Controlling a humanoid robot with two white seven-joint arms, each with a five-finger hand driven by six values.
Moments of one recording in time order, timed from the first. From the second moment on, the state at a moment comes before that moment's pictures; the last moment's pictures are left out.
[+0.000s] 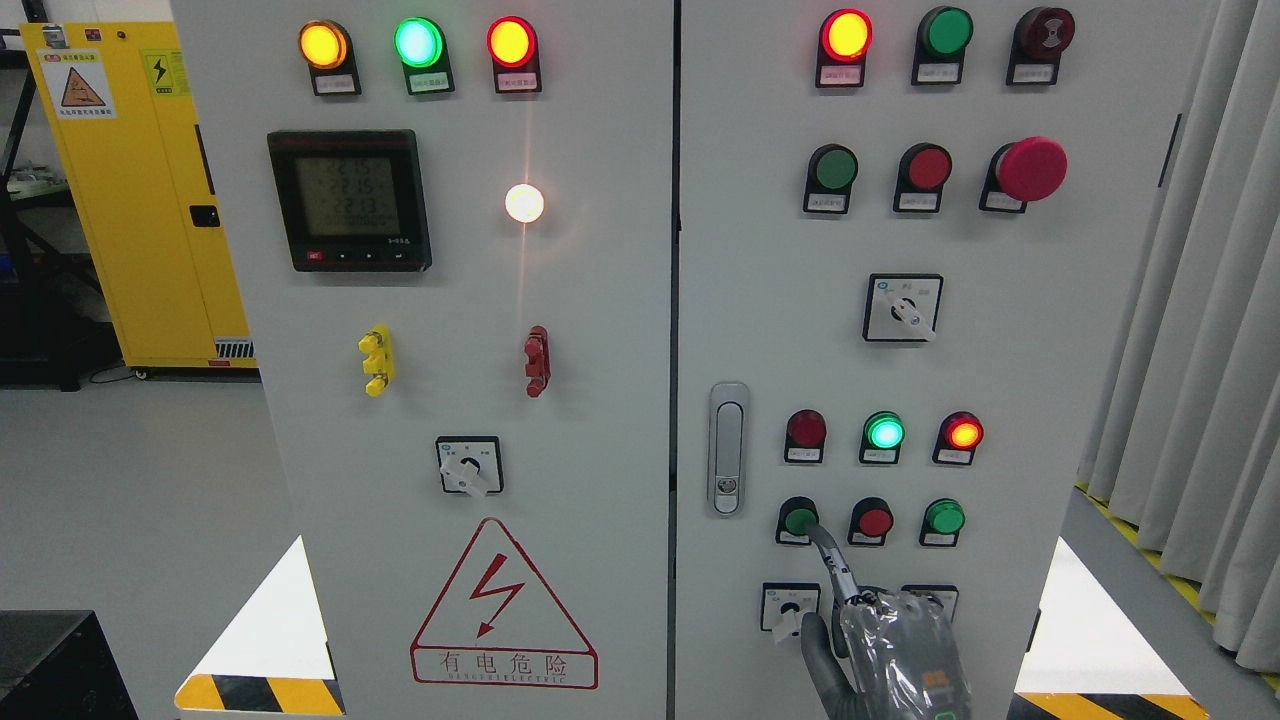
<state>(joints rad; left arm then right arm) 0.06 -0.10 -0.10 -0.13 0.08 -0.05 -0.06 -0.20 0.13 0.00 -1.69 1.29 -0.25 -0.18</state>
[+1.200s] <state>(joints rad) 0.06 -0.10 -0.10 -0.13 0.08 -0.05 -0.06 -0.22 0.13 0.00 -1.65 1.28 -0.24 -0.16</state>
